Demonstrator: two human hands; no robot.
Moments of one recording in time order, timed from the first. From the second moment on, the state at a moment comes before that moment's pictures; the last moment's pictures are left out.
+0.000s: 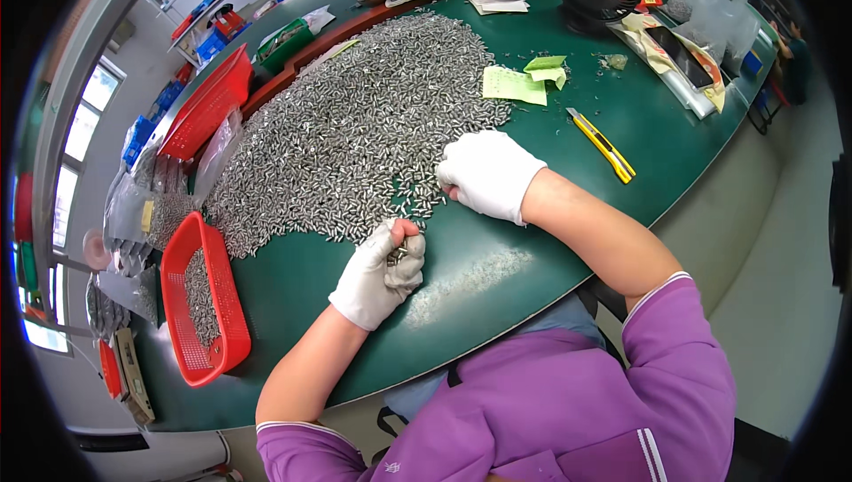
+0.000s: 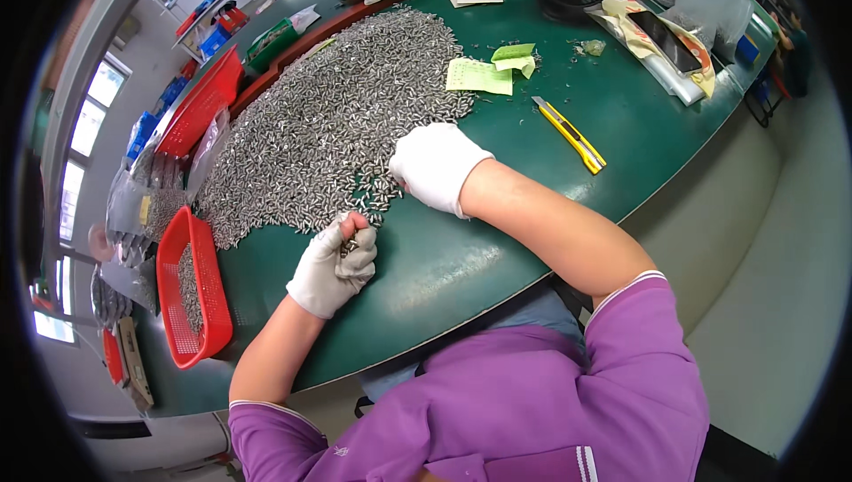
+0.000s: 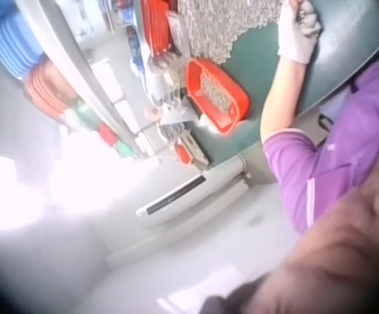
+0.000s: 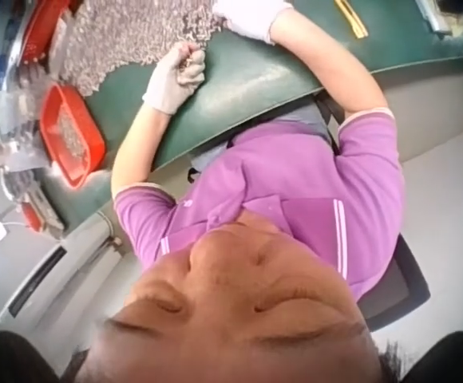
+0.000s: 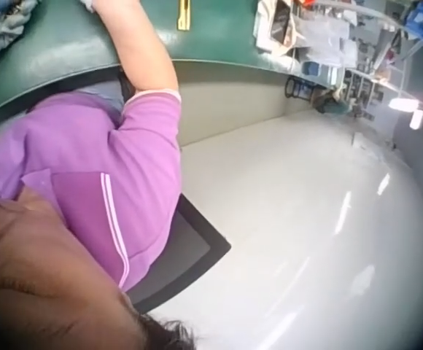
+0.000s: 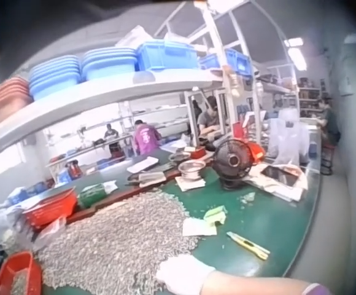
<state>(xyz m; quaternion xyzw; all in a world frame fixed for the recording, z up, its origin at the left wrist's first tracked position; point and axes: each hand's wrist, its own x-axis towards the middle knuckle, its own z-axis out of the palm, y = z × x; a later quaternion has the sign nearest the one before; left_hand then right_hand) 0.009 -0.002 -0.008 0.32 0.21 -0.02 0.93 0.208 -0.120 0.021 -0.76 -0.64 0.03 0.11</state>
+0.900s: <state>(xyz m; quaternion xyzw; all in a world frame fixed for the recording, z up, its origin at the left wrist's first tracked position) 0.004 0.001 -0.012 0.33 0.20 -0.03 0.92 0.208 -0.125 0.016 -0.75 -0.62 0.06 0.21</state>
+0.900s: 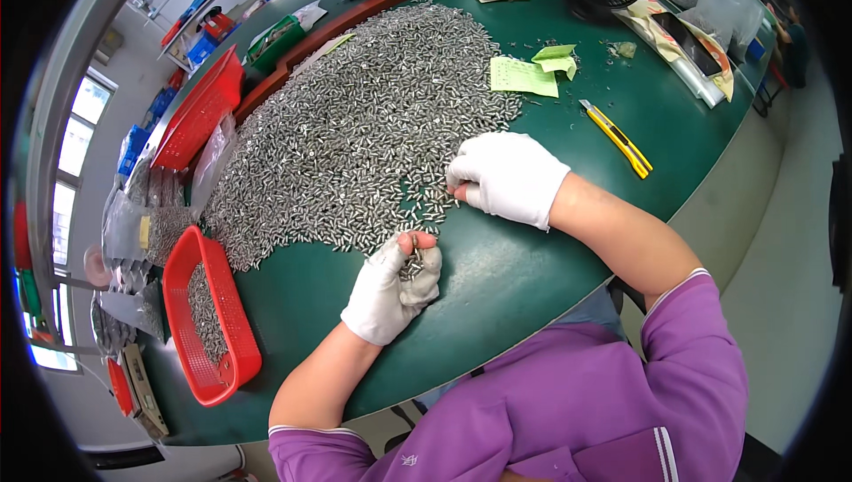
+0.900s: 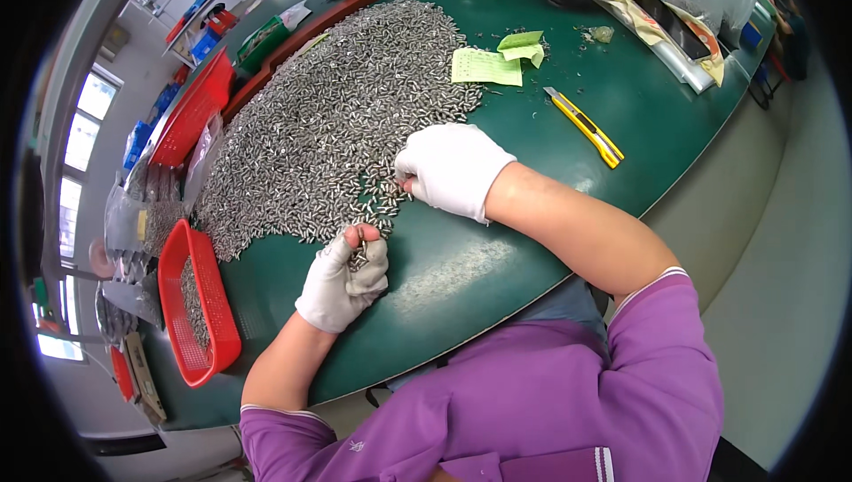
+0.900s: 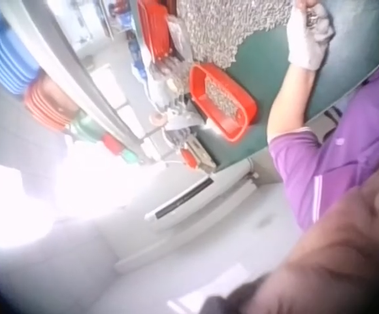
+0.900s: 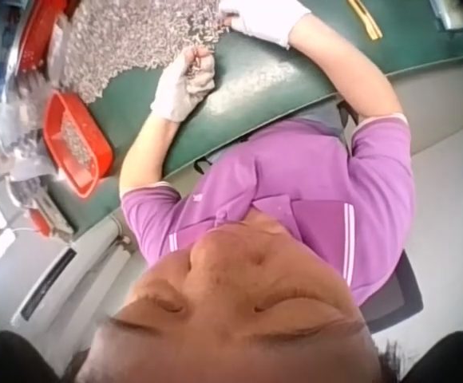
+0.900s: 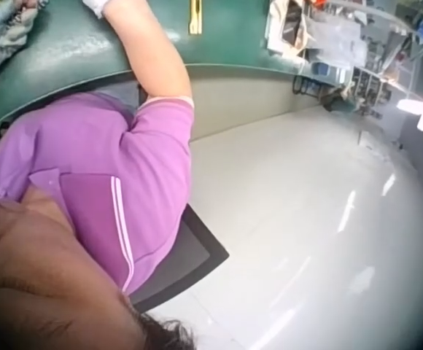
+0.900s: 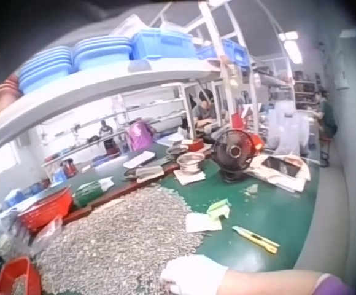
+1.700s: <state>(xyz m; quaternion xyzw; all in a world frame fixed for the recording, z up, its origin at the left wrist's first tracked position) 0.004 0.000 -0.009 0.35 0.19 -0.03 0.92 0.193 -0.123 0.013 -0.74 -0.65 0.06 0.14</state>
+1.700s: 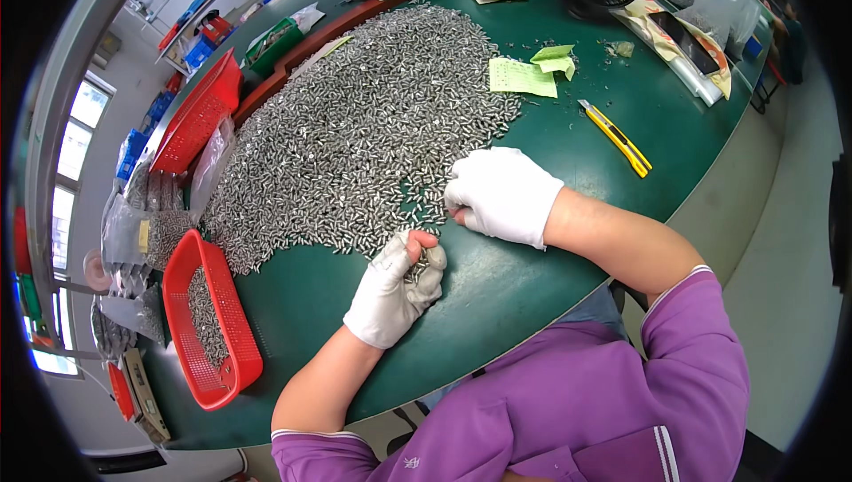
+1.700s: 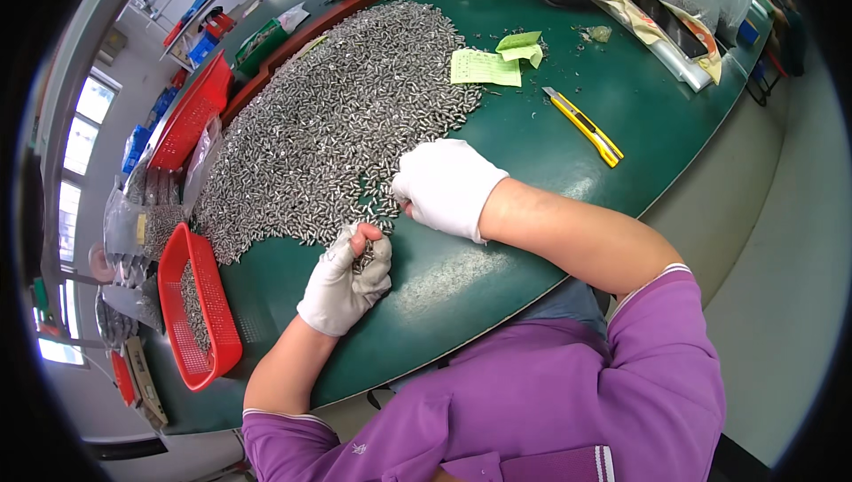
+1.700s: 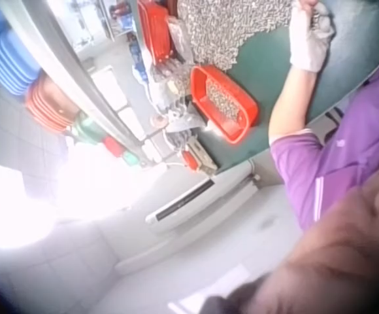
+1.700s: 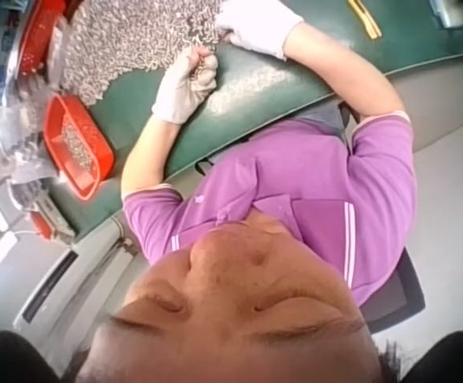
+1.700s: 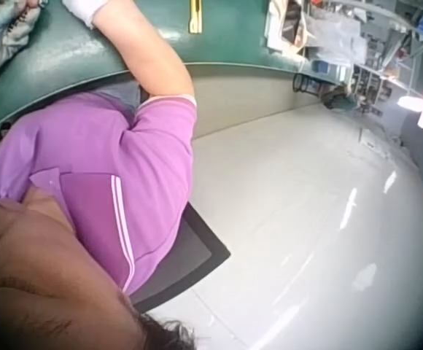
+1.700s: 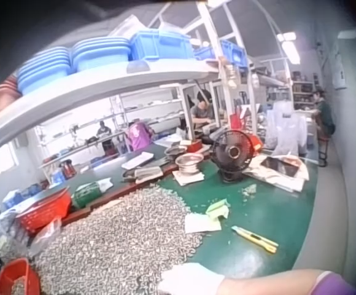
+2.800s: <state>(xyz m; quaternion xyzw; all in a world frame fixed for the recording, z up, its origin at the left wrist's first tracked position) 0.004 -0.005 -0.006 0.36 0.21 0.00 0.91 0.199 -0.119 0.006 -0.73 -0.65 0.03 0.23</state>
